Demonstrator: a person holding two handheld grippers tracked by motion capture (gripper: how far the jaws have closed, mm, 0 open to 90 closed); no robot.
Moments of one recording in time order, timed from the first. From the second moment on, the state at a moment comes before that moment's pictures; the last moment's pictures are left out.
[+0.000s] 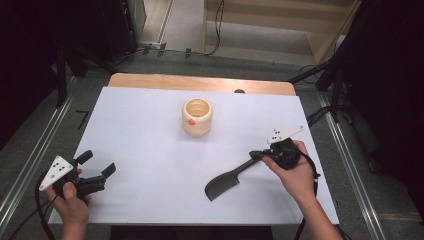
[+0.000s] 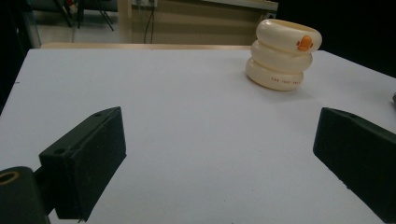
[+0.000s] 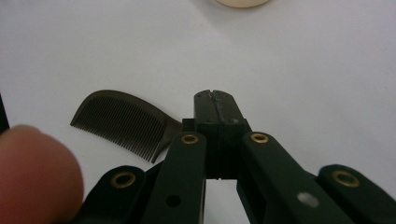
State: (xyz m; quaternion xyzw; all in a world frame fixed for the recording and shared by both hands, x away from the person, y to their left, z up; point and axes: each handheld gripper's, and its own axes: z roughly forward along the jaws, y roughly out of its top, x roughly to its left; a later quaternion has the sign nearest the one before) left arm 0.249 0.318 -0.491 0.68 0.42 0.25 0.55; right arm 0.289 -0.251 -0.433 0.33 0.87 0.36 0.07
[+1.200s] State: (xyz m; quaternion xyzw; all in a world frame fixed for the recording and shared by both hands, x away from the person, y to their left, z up) left arm 0.249 0.317 -0.491 0.68 0.42 0.25 0.55; right arm 0.354 -0.227 -0.474 0.32 0.93 0.16 0.05
